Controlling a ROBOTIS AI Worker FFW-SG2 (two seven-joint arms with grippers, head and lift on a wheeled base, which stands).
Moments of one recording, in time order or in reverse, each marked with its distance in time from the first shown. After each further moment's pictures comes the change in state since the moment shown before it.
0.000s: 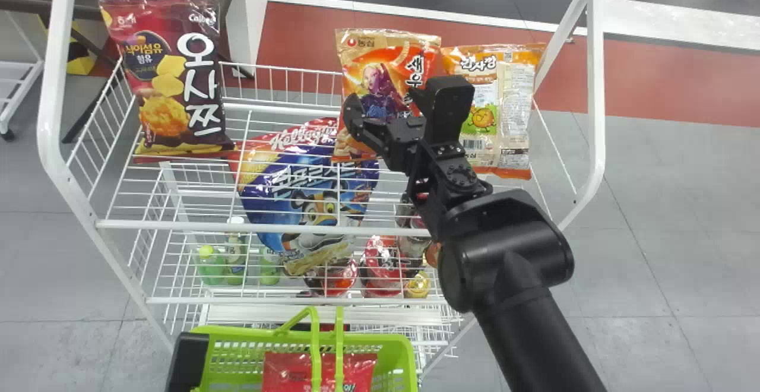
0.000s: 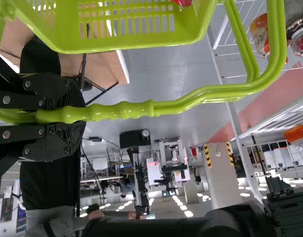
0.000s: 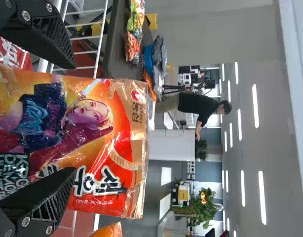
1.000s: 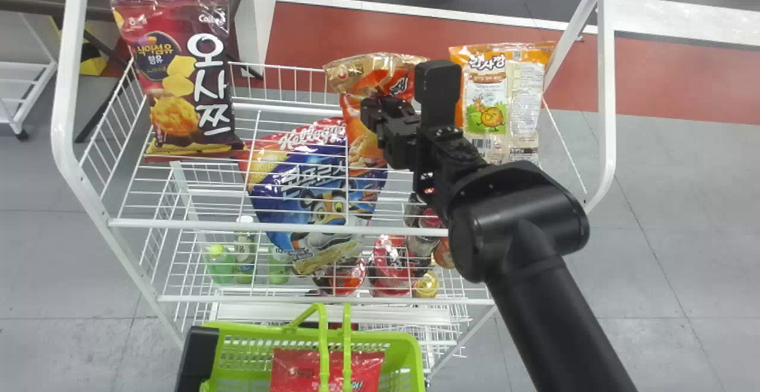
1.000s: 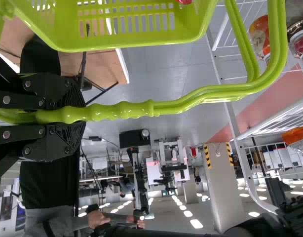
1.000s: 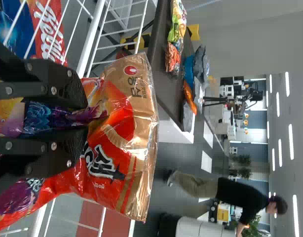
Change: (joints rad) left arm -0.015 0.000 0.003 0.015 0.008 0.001 0.002; right arm -0.025 -0.027 0.017 -0.098 -0.023 0.292 0.058
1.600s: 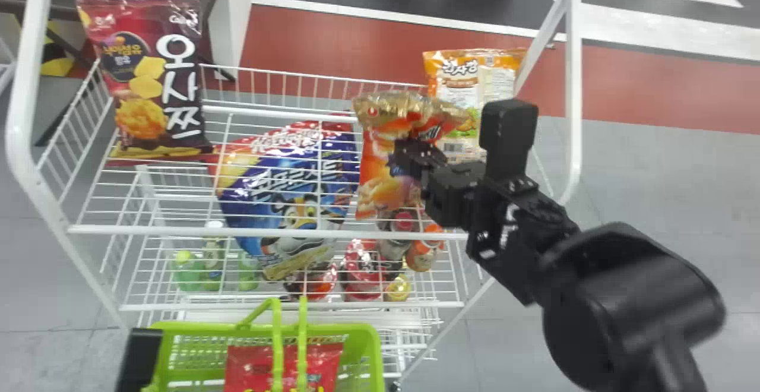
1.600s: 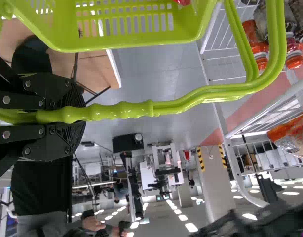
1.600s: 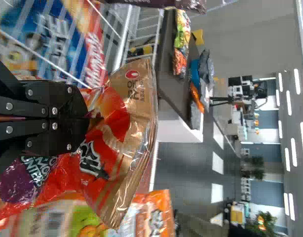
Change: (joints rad) left arm 0.007 0.001 0.053 -0.044 0.042 0.016 0.034; right arm 0.400 -0.186 -0.200 -0.647 -0.182 0.341 0.040
